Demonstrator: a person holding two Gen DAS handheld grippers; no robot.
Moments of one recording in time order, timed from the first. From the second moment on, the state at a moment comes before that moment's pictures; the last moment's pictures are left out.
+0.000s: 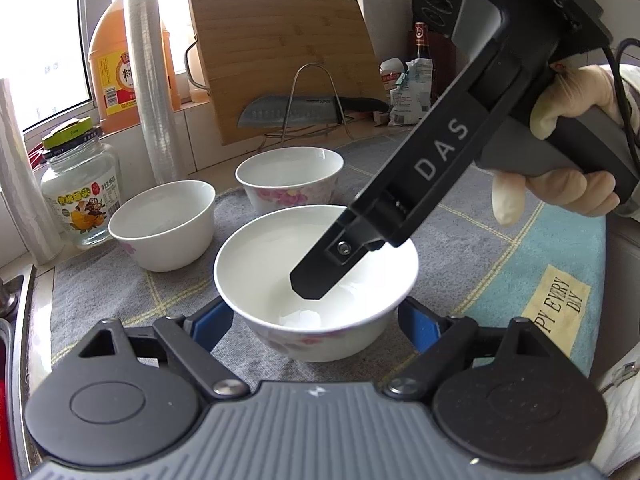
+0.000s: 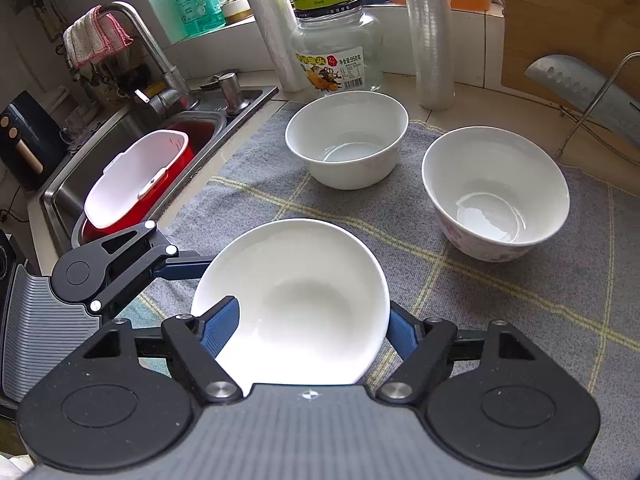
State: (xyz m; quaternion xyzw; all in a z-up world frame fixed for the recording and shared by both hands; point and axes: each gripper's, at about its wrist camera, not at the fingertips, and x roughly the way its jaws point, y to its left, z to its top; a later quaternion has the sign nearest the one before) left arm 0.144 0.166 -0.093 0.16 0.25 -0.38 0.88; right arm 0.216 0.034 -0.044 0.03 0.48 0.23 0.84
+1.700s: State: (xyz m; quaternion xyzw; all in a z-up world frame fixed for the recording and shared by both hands) left arm 0.155 -0.002 -0.107 0.19 0.24 -0.50 0.81; right arm 0.154 -0.135 -0.051 0.08 0.47 0.07 0.88
